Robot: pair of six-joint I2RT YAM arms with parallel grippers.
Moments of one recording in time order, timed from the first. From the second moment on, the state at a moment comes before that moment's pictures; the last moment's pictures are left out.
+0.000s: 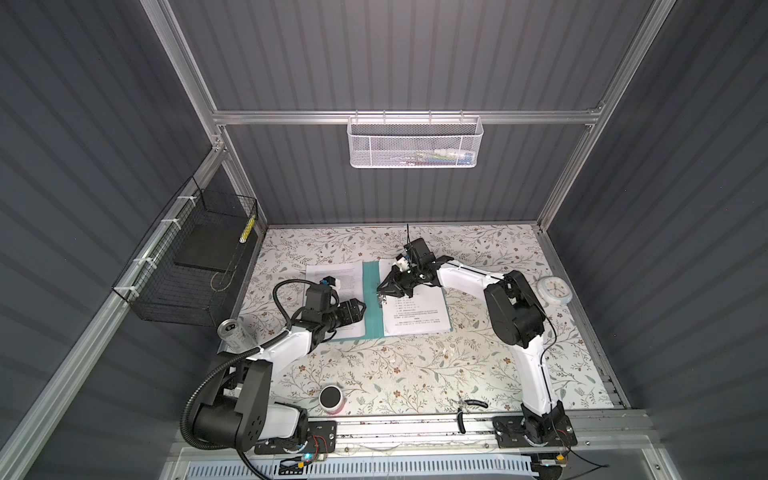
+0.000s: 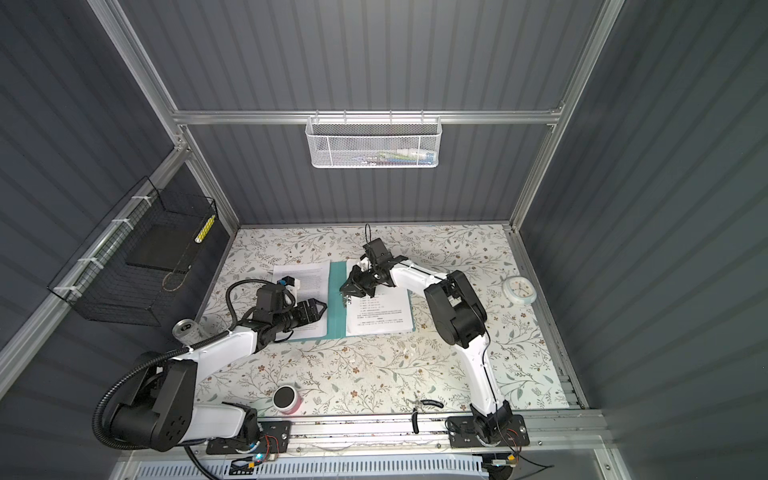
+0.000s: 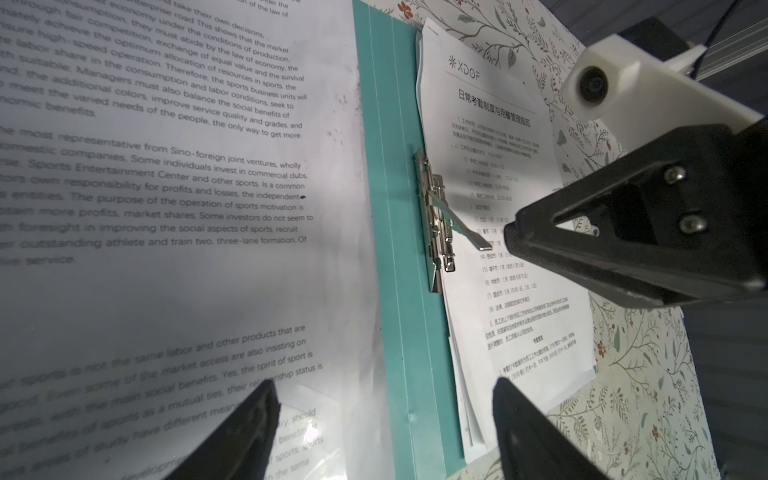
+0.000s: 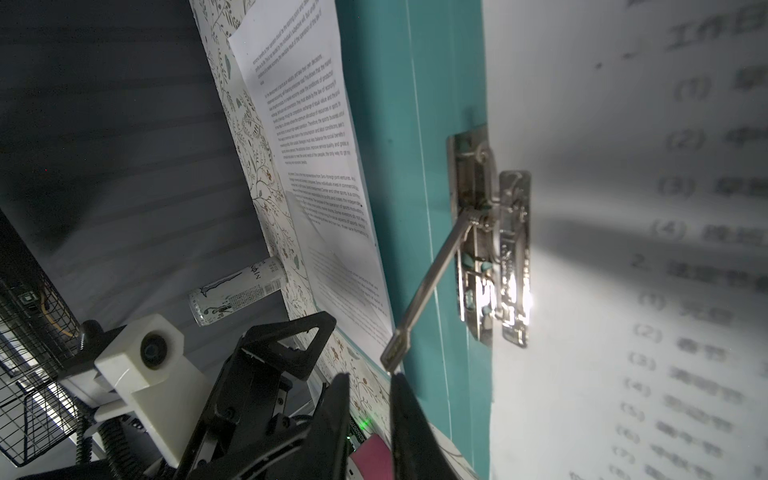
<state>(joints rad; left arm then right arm) -0.27 1.37 0.56 0.07 0.31 -0.51 0.60 2.23 1.65 -0.31 -0.72 0.97</state>
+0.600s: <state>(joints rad) -0.27 1.38 0.55 0.10 0.31 -0.51 0.61 2.27 1.64 -0.28 -0.72 0.99</state>
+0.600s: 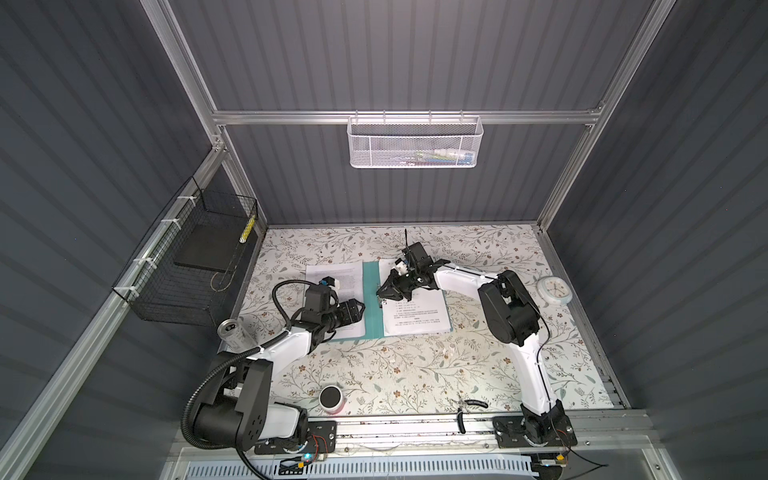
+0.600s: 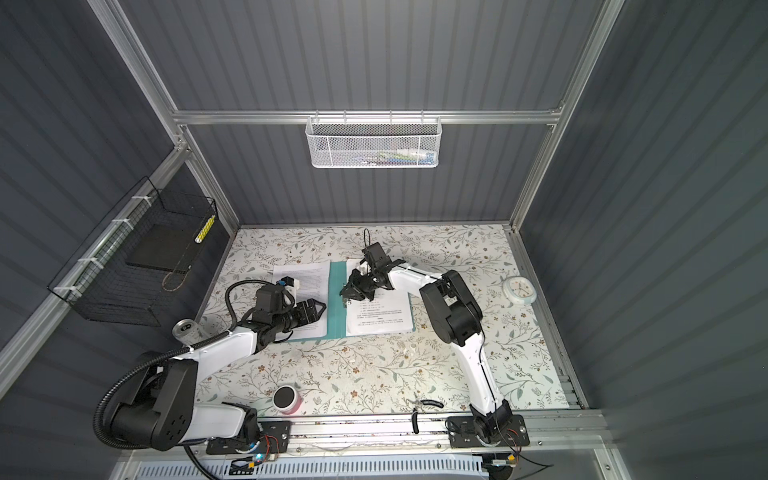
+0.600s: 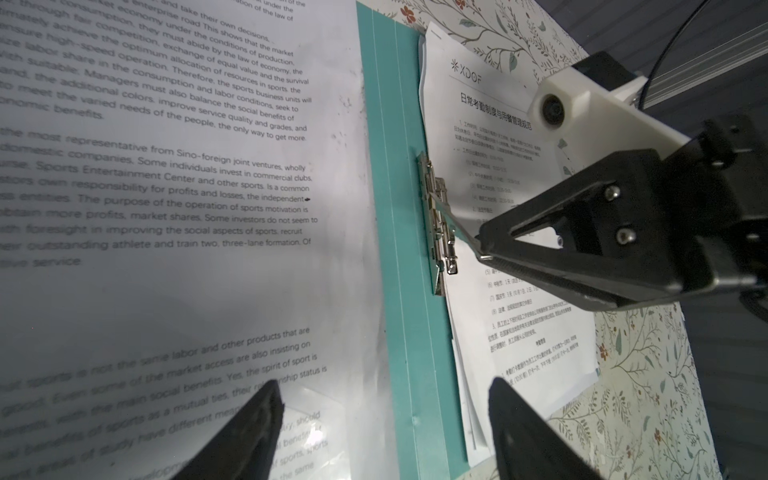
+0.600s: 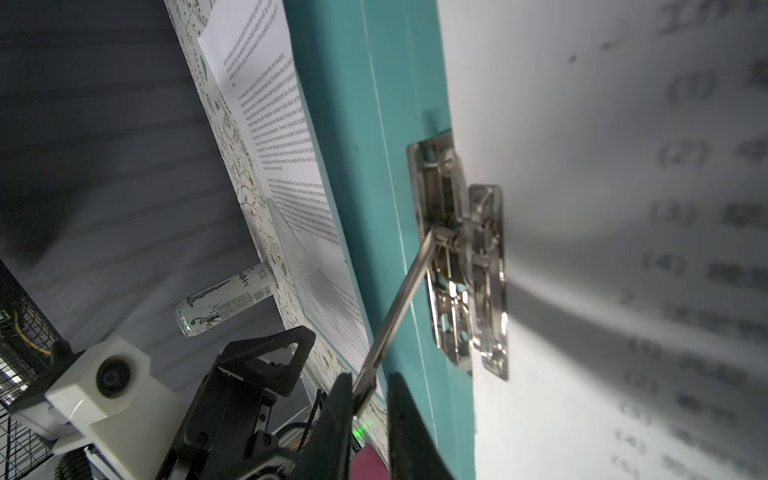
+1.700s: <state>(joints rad) -0.25 1.50 0.53 0.17 0.34 -0.51 0.62 2.27 1.57 -0.21 -0.72 1.01</state>
